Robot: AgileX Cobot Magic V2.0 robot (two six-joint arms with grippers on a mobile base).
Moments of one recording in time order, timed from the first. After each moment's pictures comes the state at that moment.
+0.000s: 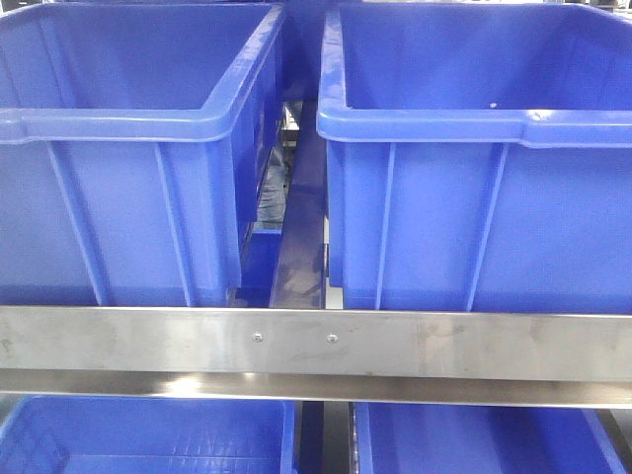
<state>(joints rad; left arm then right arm) -0.07 0.35 -0.26 -0.30 -0.12 0.18 0.03 -0.01 0.03 0.02 0.02 0.04</state>
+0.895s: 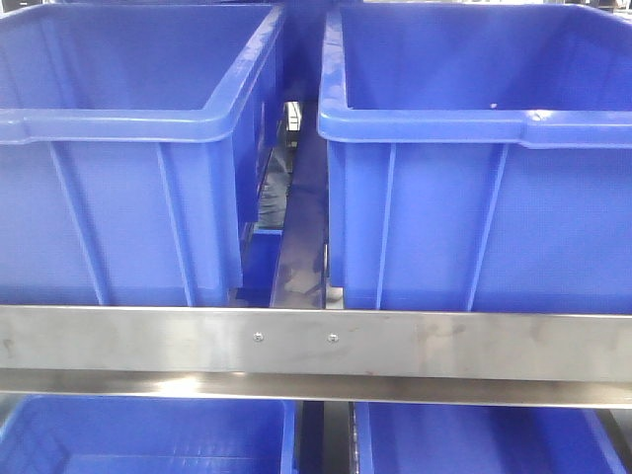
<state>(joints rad) -0.07 0.00 0.01 -0.11 0.08 0.10 0.03 -0.01 0.03 0.03 0.02 0.04</state>
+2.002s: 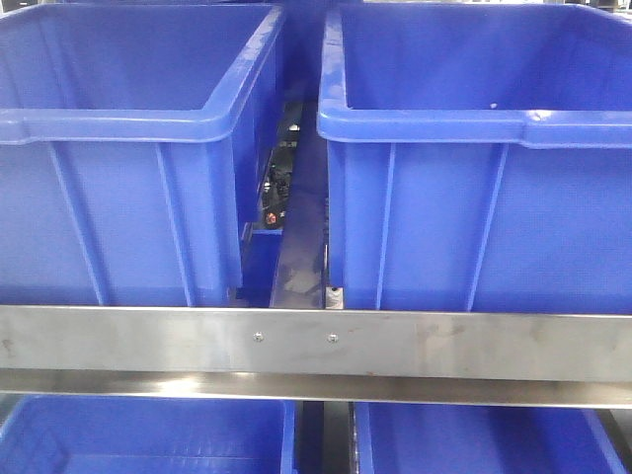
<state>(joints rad) -0.07 0.00 0.01 -0.11 0.05 0.10 0.03 -0.01 0.03 0.03 0.02 0.04</state>
